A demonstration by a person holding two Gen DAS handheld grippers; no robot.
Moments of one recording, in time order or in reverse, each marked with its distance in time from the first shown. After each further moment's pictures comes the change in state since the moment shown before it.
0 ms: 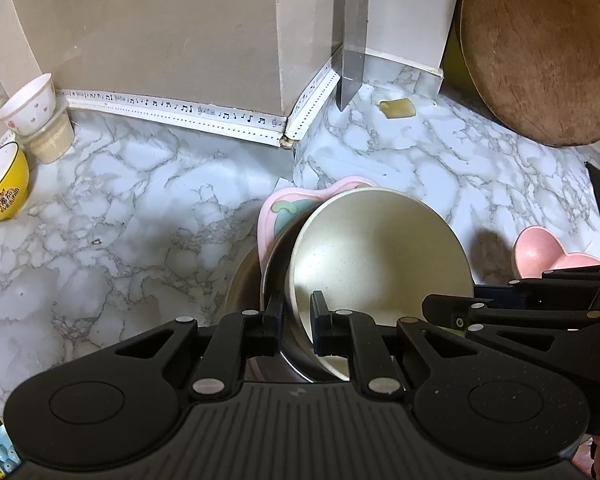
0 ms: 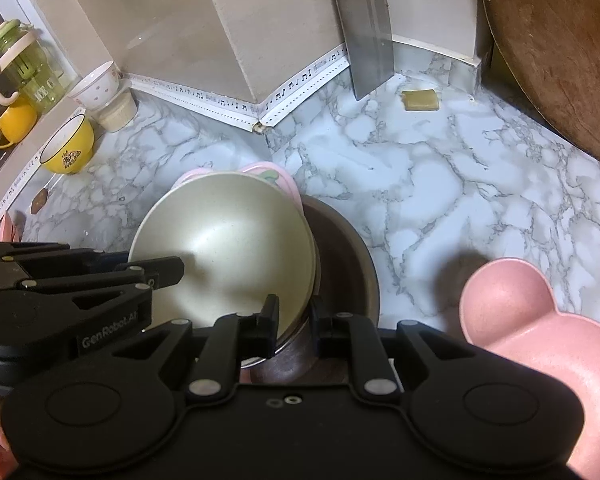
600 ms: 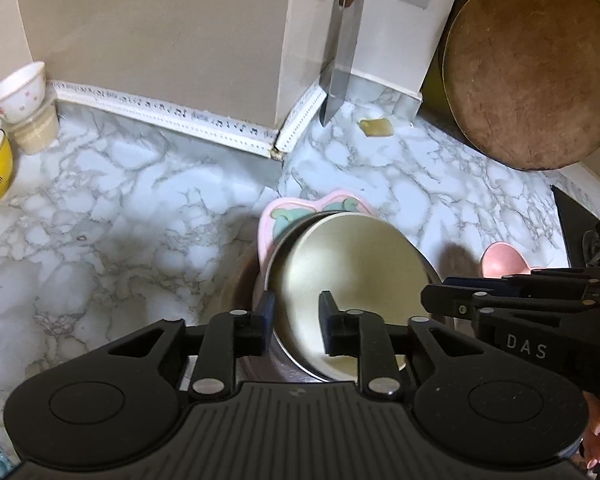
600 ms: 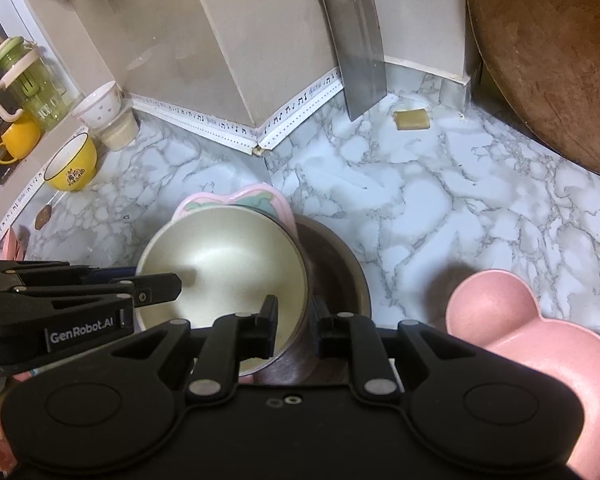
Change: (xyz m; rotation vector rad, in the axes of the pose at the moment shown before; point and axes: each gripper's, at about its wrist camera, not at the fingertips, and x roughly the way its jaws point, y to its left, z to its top) left arm -0.020 0.022 -0.004 -0.044 -0.042 -0.117; right arm -0.021 0.003 0.000 0.008 -0.058 -0.008
